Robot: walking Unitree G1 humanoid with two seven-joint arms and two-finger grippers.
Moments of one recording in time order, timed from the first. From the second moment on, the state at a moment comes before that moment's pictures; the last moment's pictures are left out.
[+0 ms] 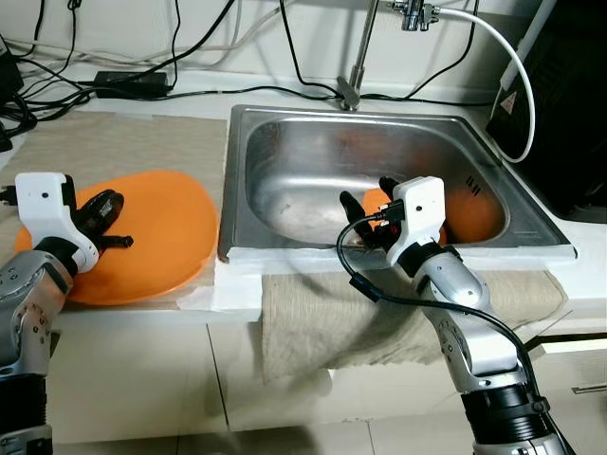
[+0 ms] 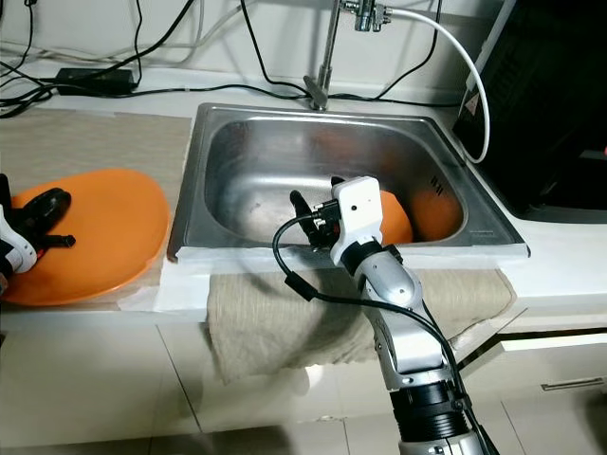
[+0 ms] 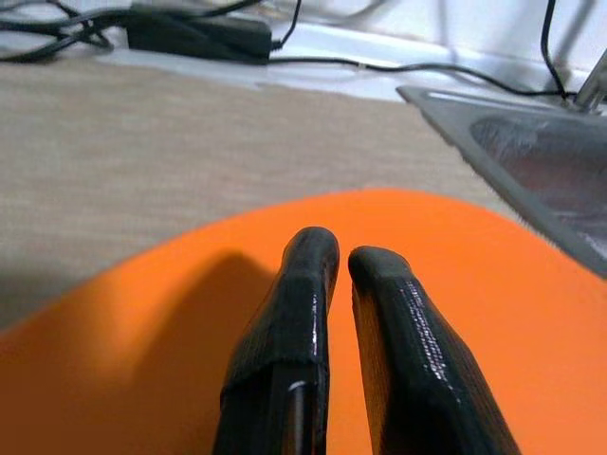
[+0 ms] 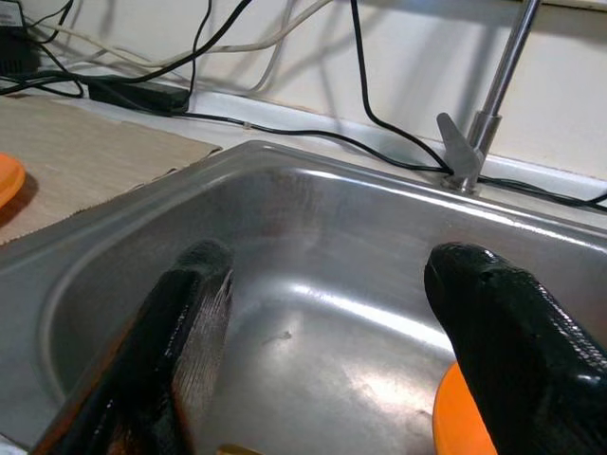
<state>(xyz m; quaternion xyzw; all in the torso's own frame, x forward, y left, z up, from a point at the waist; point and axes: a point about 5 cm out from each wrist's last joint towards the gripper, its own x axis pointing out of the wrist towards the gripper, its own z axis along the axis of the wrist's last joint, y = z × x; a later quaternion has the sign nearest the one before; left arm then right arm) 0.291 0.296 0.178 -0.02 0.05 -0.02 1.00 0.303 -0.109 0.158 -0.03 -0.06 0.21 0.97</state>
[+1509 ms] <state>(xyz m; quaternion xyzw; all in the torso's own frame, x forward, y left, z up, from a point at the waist) 0.273 0.358 0.157 0.04 0.13 0.12 0.98 0.329 -0.071 0.200 0.16 -0.03 0.30 0.94</state>
